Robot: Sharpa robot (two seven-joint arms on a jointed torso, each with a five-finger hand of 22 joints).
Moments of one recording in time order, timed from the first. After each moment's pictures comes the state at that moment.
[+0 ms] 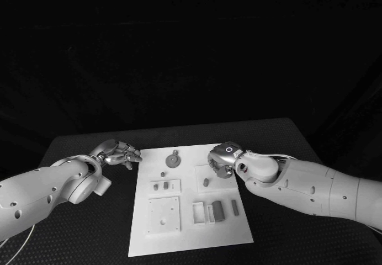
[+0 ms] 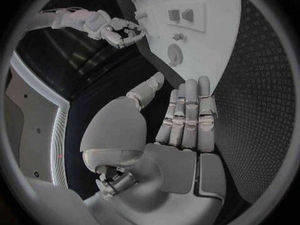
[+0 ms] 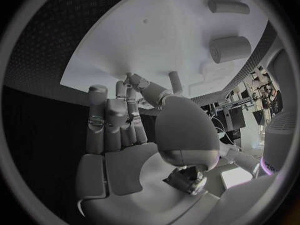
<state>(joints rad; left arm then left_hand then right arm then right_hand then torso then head) 1.17 -0.81 -0.10 1.24 -0.64 -0.24 0.10 1.10 -0.12 0.53 -0.28 0.05 0.86 0.19 0.25 0.49 1.12 0.12 0.07 0.32 0.98 0.02 0.98 0.42 0.03 1.10 -0.08 0.14 1.16 1.08 -0.69 -0.06 1.31 -1.98 -0.29 -0.17 1.18 -0.11 0.72 -0.28 0.05 1.10 0.09 0.25 0.65 1.22 0.05 0.21 0.31 1.31 -0.07 1.27 0.82 0.21 1.27 -0.03 0.80 1.31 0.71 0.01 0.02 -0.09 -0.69</state>
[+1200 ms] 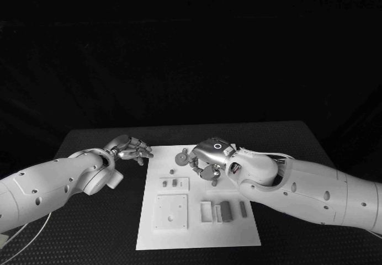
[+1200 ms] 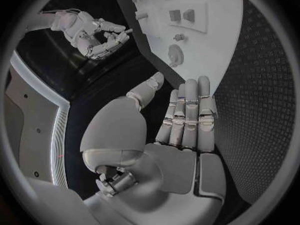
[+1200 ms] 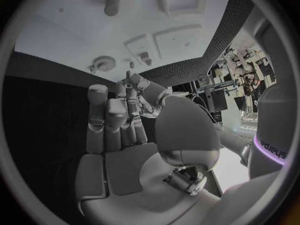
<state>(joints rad) 1.17 -0.81 -0.10 1.24 -0.64 -0.24 0.10 1.10 -0.12 0.52 -0.28 0.05 0.86 0.19 0.25 0.49 1.12 0.12 0.07 0.32 0.98 0.02 0.98 0.43 0.03 1.10 -0.08 0.14 1.16 1.12 -0.65 -0.03 1.55 -1.91 -0.28 -0.17 1.18 -0.11 0.72 -0.28 0.05 1.11 0.09 0.25 0.65 1.22 0.05 0.20 0.32 1.31 -0.07 1.28 0.82 0.21 1.27 -0.02 0.80 1.31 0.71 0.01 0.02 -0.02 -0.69</state>
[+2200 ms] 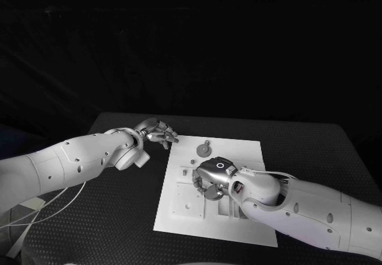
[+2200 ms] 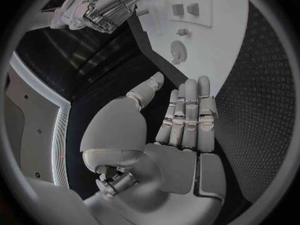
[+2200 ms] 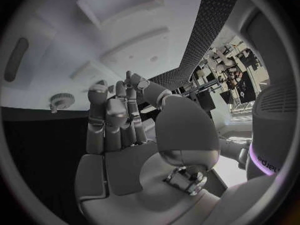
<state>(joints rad) 1.19 -0.77 -0.10 1.21 -0.64 -0.24 0.10 1.10 -0.12 0.52 -0.28 0.05 0.85 0.19 0.25 0.49 1.12 0.12 0.07 0.32 0.98 0.02 0.98 0.43 0.03 1.10 -0.08 0.14 1.16 1.06 -0.53 -0.12 1.49 -1.86 -0.24 -0.13 1.18 -0.12 0.72 -0.28 0.05 1.11 0.09 0.24 0.65 1.23 0.05 0.20 0.32 1.31 -0.08 1.28 0.82 0.21 1.27 -0.02 0.80 1.31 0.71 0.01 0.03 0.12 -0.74</state>
